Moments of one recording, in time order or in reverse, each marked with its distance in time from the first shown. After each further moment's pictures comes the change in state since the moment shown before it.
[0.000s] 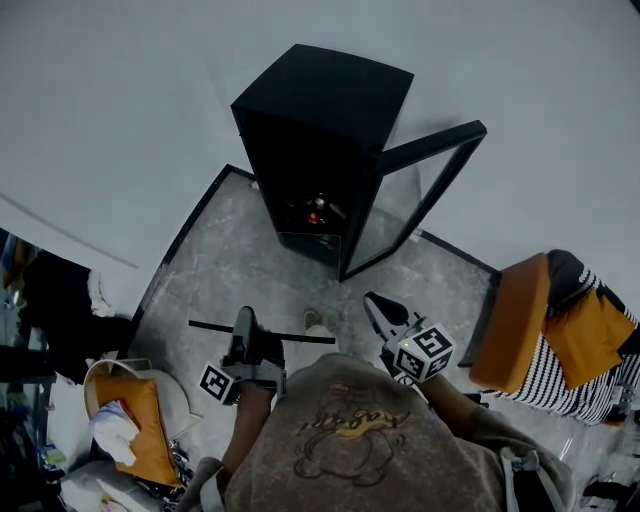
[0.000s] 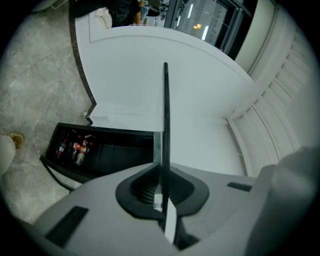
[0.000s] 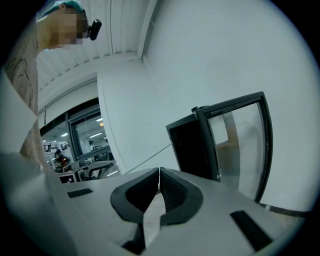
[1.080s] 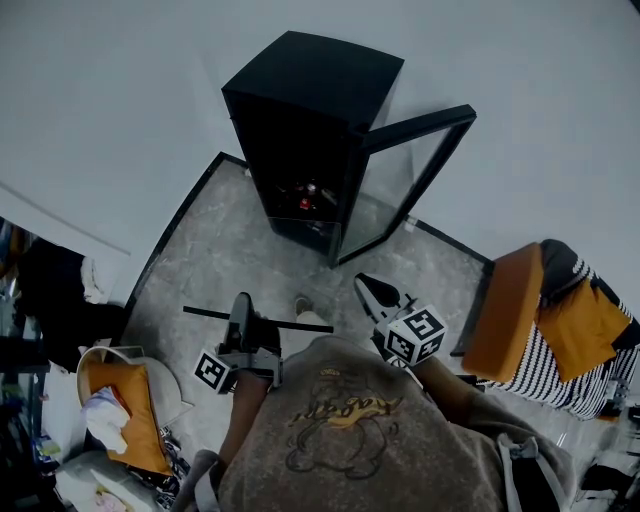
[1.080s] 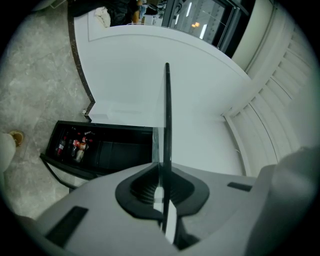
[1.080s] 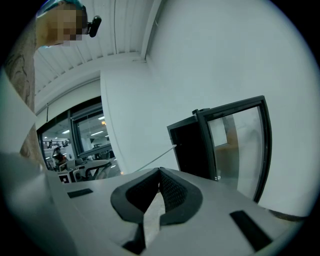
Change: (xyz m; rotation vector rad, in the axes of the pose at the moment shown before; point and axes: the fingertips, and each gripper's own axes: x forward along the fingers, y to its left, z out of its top) left arm -0.011 -0.008 -0.029 0.007 0.023 -0.020; right arm -0.012 0.000 0.001 -0.030 0.000 0.006
